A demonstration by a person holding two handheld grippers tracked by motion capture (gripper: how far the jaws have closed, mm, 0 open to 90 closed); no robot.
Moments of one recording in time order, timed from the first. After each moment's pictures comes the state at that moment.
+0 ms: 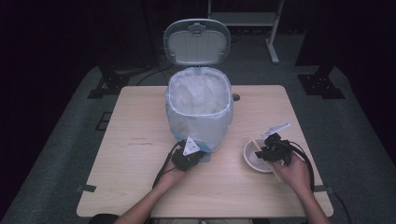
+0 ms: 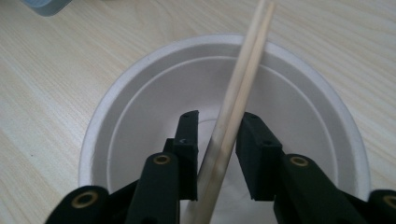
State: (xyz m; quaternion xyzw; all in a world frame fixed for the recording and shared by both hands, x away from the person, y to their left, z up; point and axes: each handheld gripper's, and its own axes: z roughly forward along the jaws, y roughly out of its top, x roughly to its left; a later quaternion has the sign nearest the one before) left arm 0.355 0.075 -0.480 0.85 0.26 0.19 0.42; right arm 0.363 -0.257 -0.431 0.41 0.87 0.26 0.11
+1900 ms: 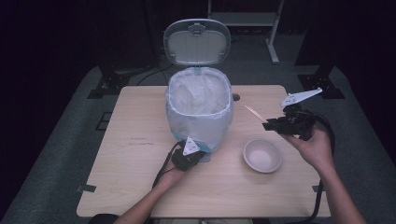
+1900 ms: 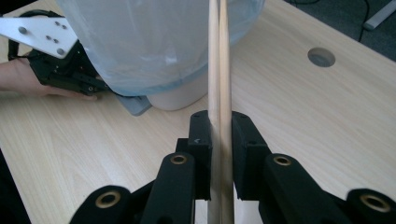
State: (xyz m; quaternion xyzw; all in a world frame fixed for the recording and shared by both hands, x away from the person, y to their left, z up) left arm 0.355 0.075 -0.480 0.84 0.26 0.18 0.43; right arm 0.356 -0.269 -0.292 0.34 0.85 0.37 0.13
